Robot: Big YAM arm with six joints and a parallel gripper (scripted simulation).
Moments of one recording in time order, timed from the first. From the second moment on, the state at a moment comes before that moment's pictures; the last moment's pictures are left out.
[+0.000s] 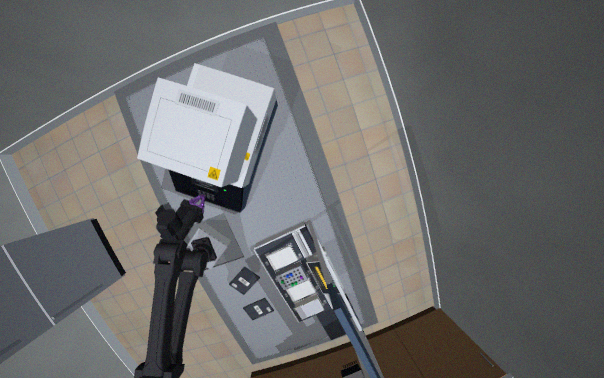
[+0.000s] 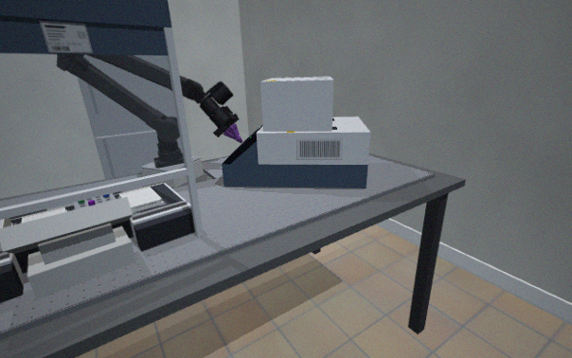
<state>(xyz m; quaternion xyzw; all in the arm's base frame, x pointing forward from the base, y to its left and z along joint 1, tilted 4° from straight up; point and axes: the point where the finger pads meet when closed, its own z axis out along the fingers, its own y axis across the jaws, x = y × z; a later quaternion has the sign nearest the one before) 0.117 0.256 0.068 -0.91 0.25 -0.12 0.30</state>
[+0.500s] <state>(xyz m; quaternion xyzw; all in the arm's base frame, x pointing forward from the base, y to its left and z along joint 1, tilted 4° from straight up) 0.117 0.256 0.066 -0.91 0.25 -0.12 0.30</state>
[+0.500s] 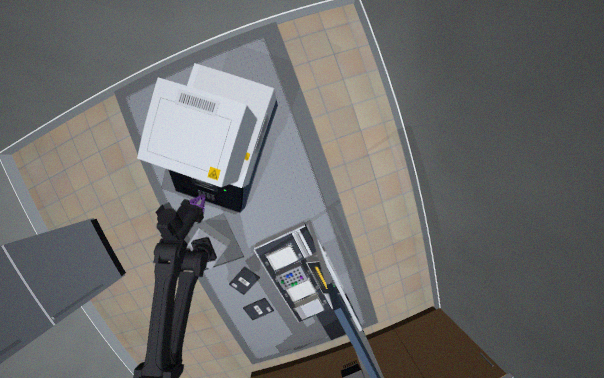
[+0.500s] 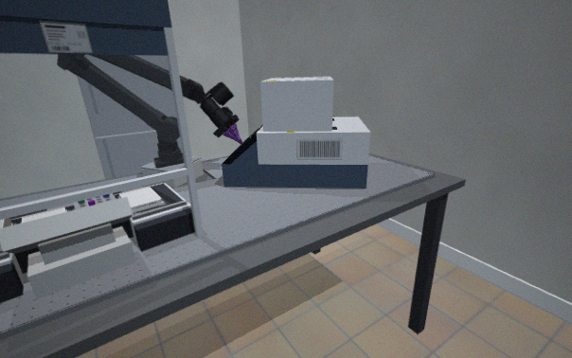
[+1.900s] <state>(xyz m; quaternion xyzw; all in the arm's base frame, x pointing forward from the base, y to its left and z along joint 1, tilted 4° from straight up) 0.117 0.264 0.070 -0.91 0.25 -0.11 0.30</state>
